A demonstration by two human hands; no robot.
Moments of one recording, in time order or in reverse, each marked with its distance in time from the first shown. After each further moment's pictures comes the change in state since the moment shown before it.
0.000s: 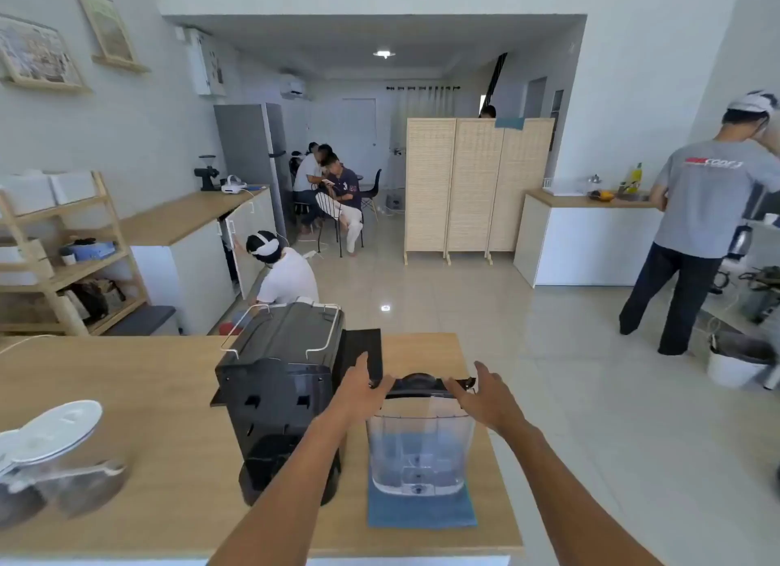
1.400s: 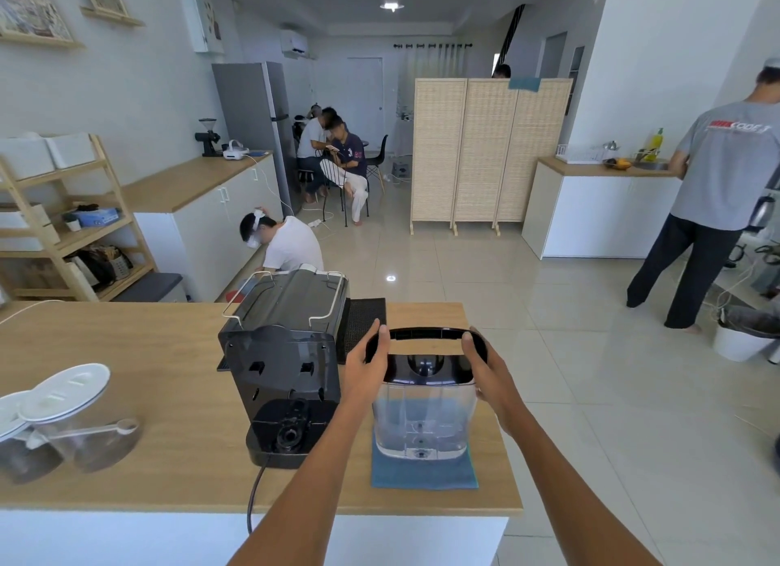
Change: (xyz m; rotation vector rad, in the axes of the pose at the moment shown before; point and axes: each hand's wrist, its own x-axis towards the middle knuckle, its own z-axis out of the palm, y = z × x) left_hand -0.005 -0.012 0.031 -0.518 0.292 -0.027; right_hand 0.002 0.022 0.026 0.558 0.032 -0.042
